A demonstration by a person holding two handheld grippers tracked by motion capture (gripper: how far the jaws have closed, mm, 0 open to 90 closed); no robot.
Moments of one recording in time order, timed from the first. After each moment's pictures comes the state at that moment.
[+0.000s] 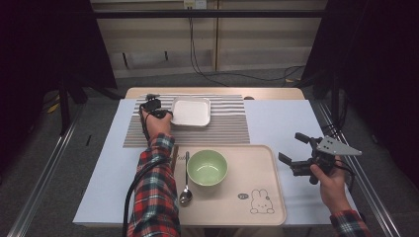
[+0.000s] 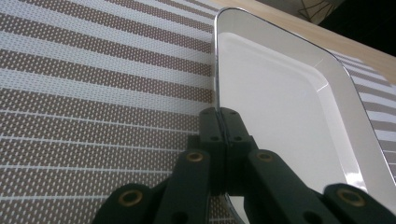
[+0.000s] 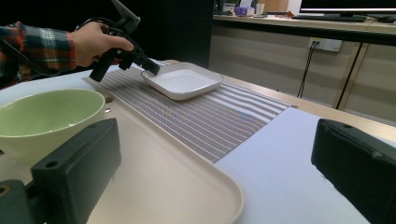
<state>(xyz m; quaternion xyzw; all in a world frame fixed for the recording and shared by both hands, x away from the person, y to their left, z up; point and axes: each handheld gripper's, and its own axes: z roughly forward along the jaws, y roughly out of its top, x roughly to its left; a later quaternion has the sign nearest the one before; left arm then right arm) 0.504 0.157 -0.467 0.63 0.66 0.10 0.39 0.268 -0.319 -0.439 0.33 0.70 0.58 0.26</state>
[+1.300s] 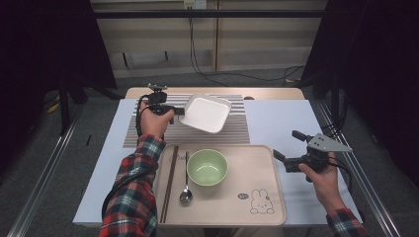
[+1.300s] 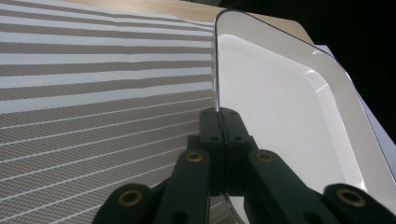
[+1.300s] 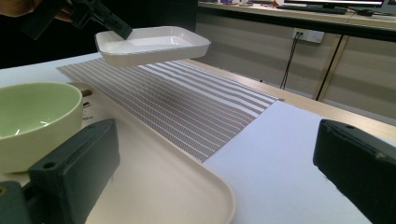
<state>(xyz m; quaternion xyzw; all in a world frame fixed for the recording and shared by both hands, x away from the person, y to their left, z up) 0.465 0.136 -0.397 0.72 0.54 0.01 0.44 0.276 -0.303 -0.436 0.35 0.70 0.54 0.29</state>
